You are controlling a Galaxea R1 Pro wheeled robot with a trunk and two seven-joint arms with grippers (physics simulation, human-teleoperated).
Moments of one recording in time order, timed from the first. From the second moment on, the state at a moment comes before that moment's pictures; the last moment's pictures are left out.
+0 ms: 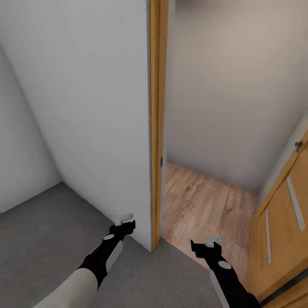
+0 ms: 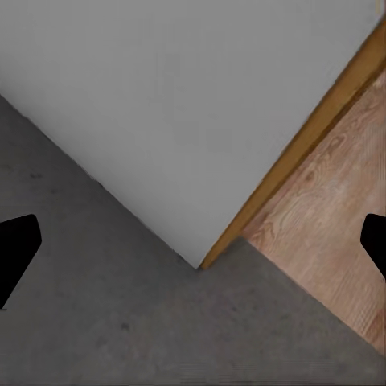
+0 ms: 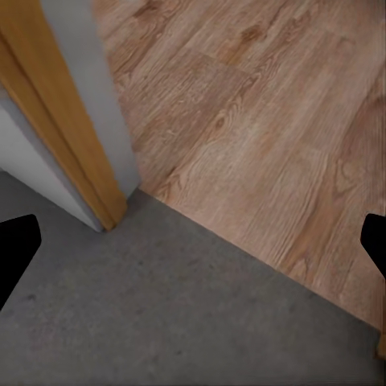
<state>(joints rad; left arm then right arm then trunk) -0.65 -0.13 -0.12 -0.53 0.25 0.05 0.17 -0.30 0.04 -0.01 -1.00 0.01 0.23 -0.05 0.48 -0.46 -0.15</state>
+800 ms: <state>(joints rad) -0.65 -0.14 -0.12 -0.52 0.24 0.06 0.17 -0.30 0.04 -0.01 -1.00 0.01 0.23 -0.05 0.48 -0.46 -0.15</state>
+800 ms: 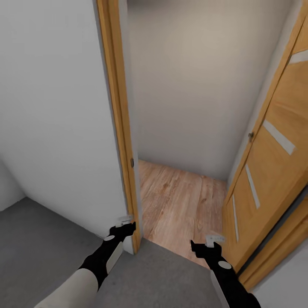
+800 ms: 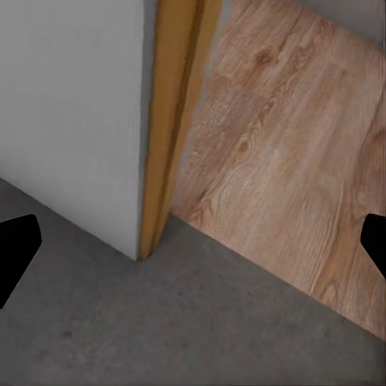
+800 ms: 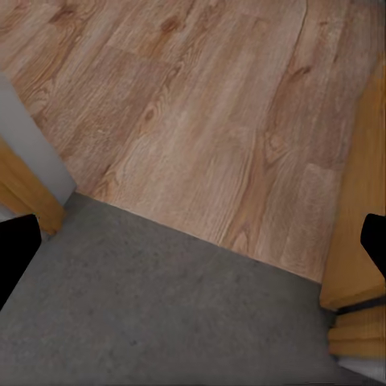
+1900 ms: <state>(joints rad) -0.65 -0.13 -0.12 -0.51 0.24 0.06 0.17 -0.30 0.04 -0.01 -1.00 0.01 0.23 -0.05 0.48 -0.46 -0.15</state>
